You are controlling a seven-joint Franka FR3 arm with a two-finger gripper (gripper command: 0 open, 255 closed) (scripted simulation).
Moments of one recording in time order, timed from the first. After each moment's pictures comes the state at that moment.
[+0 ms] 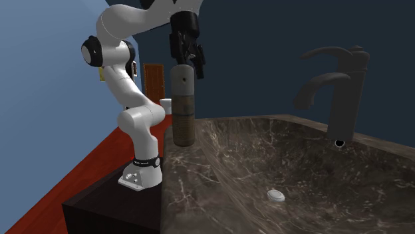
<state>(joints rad) -0.09 -0.68 -0.30 -2.10 -0.19 1.65 -0.25</state>
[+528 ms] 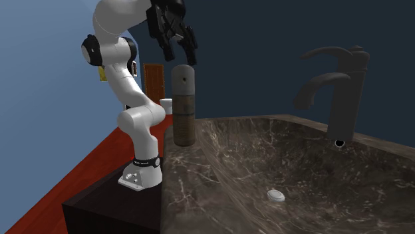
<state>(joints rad) -0.11 -0.62 -0.42 -1.98 -0.18 1.69 -0.33</state>
